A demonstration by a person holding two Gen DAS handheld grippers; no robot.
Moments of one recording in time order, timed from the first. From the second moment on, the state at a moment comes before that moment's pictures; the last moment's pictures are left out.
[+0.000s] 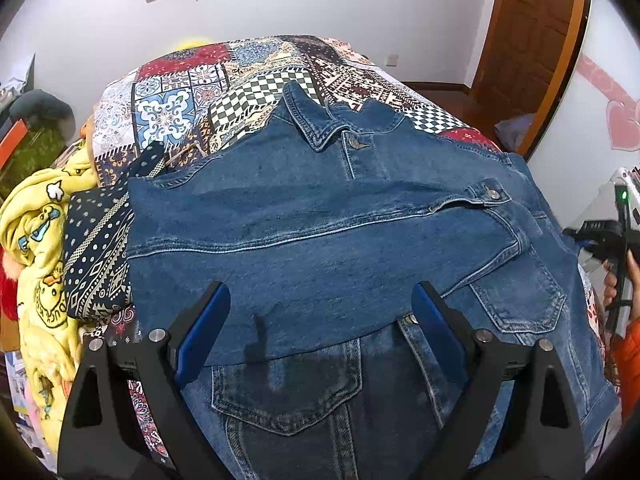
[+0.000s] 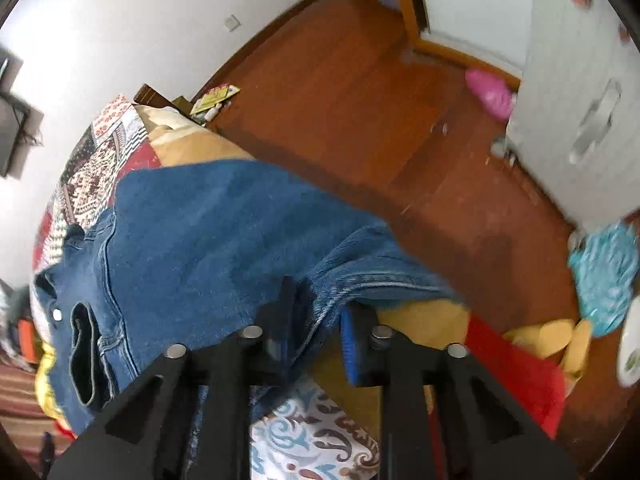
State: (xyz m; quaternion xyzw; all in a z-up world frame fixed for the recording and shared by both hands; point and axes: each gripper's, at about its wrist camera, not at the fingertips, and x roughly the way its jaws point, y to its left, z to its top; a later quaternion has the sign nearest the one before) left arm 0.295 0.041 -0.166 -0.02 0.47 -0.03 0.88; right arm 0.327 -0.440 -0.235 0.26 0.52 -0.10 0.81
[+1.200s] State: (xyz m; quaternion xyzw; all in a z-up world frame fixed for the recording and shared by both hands) left arm 0.274 -0.003 -0.119 0.03 0.43 -0.11 0.90; right arm 0.298 -0.231 -0.161 0.03 0.54 0.20 0.82
